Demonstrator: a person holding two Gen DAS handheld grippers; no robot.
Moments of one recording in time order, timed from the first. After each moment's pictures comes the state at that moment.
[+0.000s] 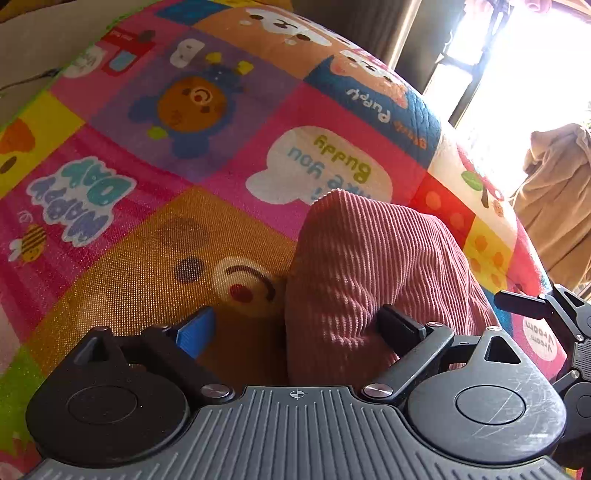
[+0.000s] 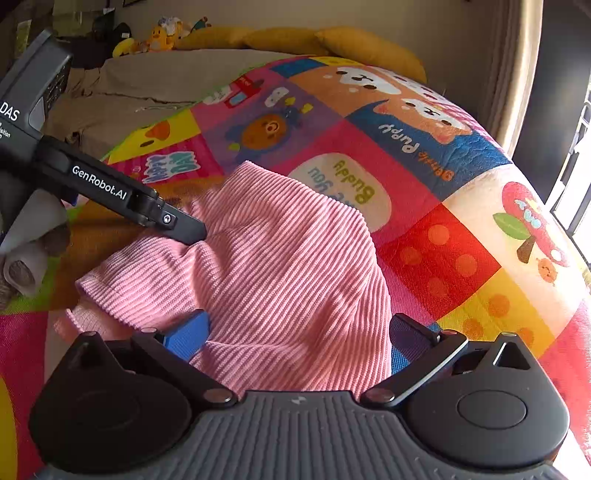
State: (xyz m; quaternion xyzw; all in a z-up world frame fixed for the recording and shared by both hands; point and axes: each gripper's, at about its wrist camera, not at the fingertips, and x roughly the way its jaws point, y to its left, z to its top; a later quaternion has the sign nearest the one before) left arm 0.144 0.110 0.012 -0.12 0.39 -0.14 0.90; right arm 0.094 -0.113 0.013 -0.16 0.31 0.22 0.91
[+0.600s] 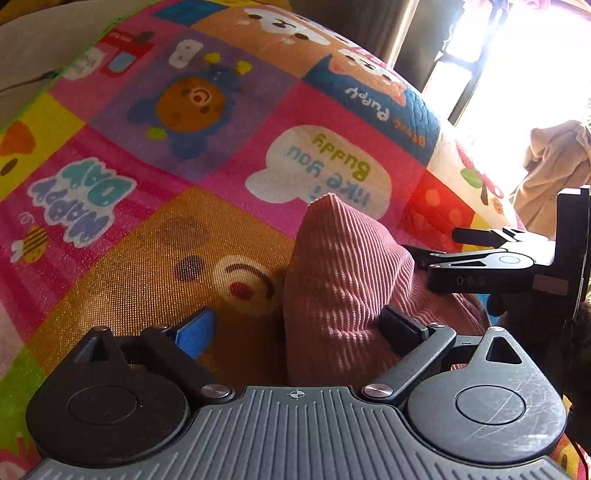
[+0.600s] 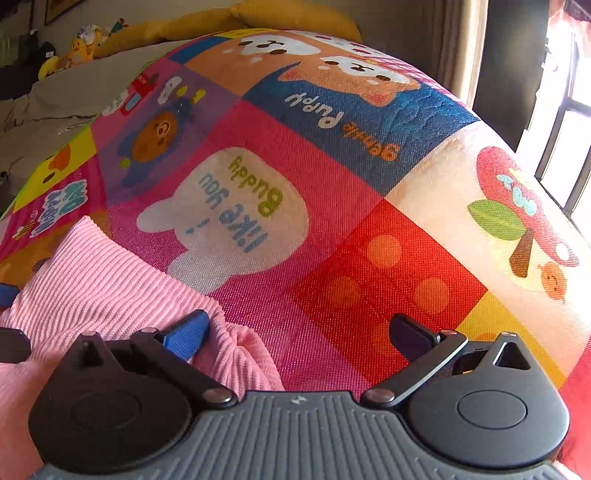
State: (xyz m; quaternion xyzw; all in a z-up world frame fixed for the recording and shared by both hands) left arm 0.143 0.108 0.016 -0.11 0.39 -0.14 0.90; right arm 0.213 -0.129 -0.005 -0.09 0.35 0.13 0.92
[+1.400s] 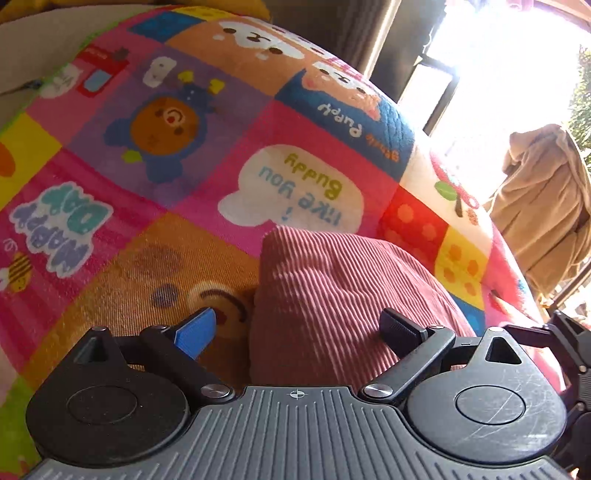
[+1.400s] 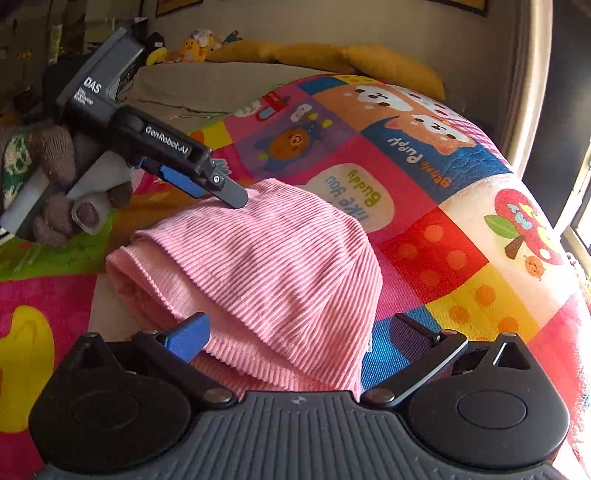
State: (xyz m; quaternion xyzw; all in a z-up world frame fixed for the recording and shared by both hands) left arm 0.142 0.106 0.031 -0.12 0.39 -0.19 0.89; right arm 0.051 -0.140 0.024 -0.19 0.29 0.28 0.90
